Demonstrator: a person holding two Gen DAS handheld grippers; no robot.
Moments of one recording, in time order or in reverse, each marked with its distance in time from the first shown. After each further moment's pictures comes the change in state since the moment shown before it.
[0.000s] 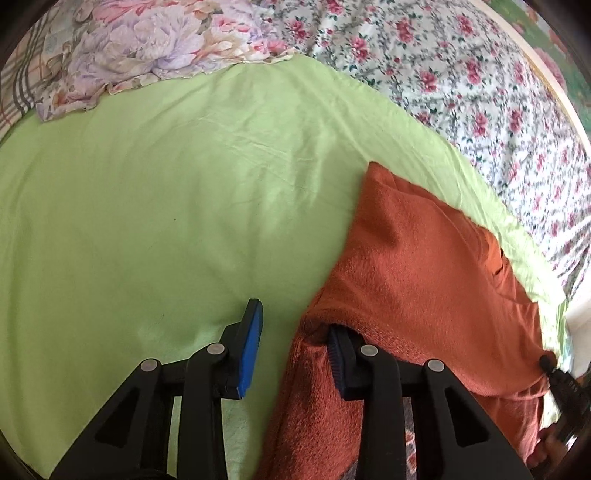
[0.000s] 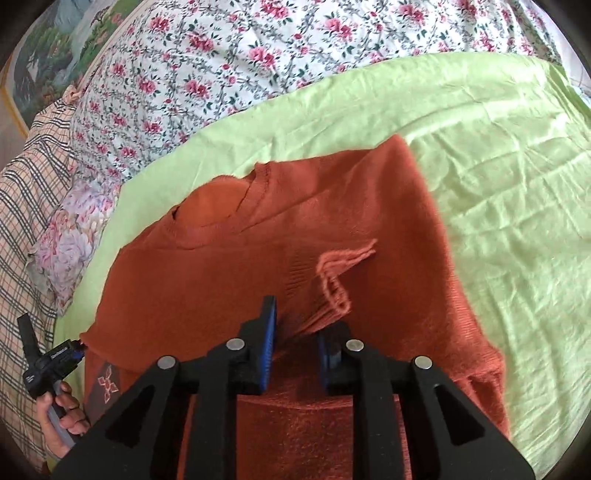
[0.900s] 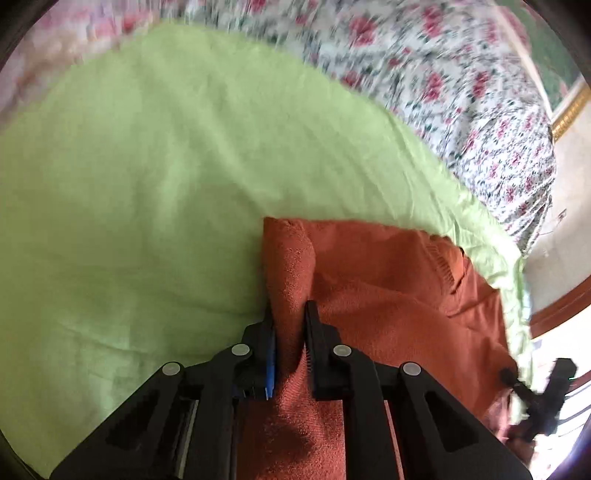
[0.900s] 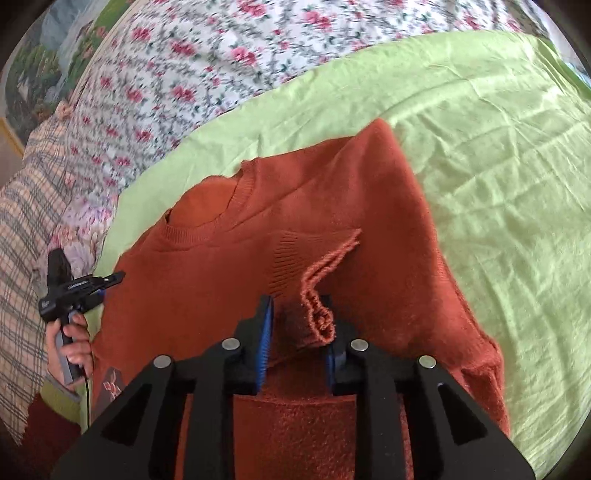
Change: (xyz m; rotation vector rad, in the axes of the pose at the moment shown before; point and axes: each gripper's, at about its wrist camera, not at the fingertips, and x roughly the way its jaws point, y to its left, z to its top) left arm 0.100 -0.071 0.111 0.197 0.135 -0.276; right arm 0.005 -0.015 -0.002 0.046 0.023 0.032
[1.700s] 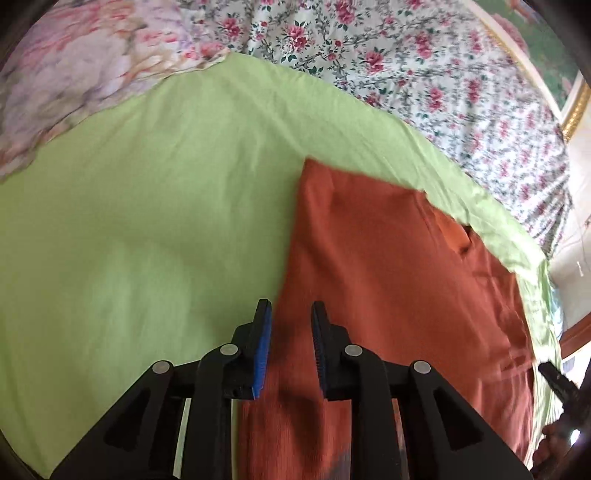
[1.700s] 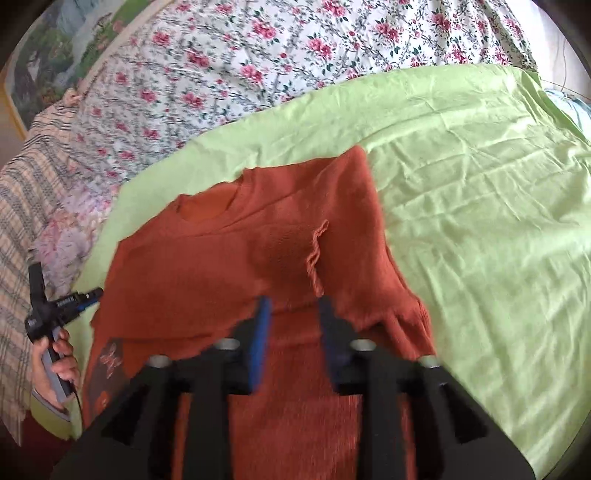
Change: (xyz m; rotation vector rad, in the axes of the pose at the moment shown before) left arm -0.094 -0.007 -0.105 -0.059 -0.081 0.163; right arm -0.066 0.008 -0.019 -0.060 -0.030 -0.069
